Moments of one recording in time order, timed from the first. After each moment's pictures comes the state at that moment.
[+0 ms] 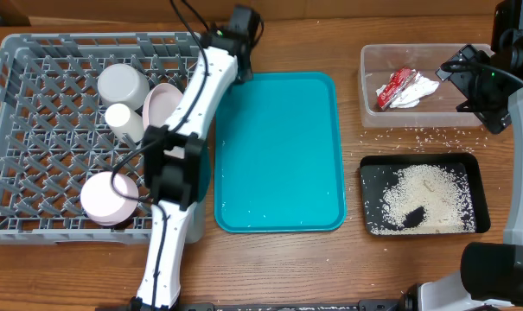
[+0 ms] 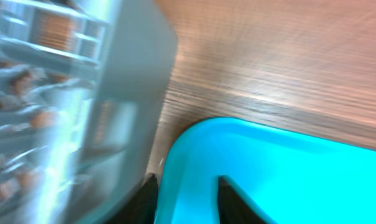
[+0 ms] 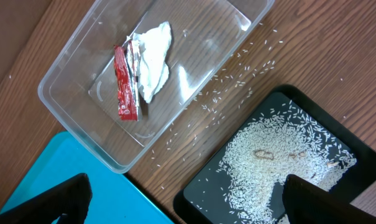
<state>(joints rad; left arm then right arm) -0.31 2.47 2.40 -1.13 -0.32 -0.51 -0.14 1.72 1.93 -1.40 0.11 0.73</state>
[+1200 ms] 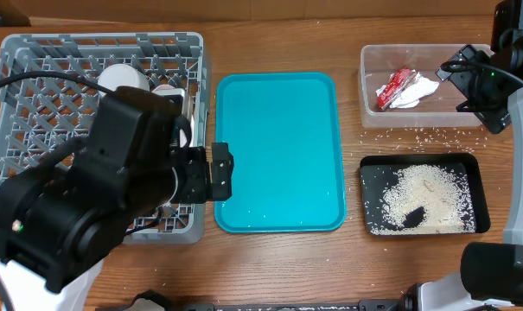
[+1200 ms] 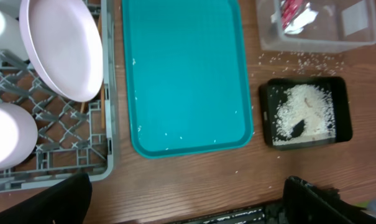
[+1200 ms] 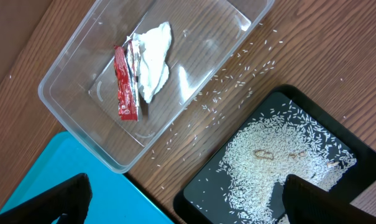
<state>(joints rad) -0.51 1.35 2.07 -1.69 0.01 -0.52 -0.14 1.72 1.93 -1.40 0.11 0.72</state>
